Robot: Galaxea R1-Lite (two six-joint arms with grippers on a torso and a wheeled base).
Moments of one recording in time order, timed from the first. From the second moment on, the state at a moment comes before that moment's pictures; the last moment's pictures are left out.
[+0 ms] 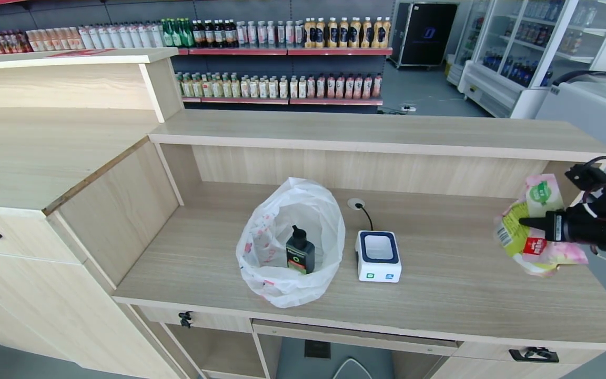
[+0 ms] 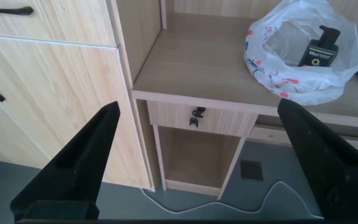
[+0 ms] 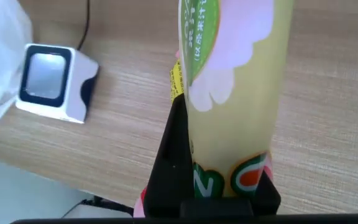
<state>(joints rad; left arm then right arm) 0.00 0.00 0.00 0.00 0.04 -0.01 -0.34 1.82 -0.96 -0.31 0.52 -0.19</state>
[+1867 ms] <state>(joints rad) 0.00 0.00 0.00 0.00 0.04 -0.01 -0.15 1.03 -0.95 0.08 1.49 -0.15</state>
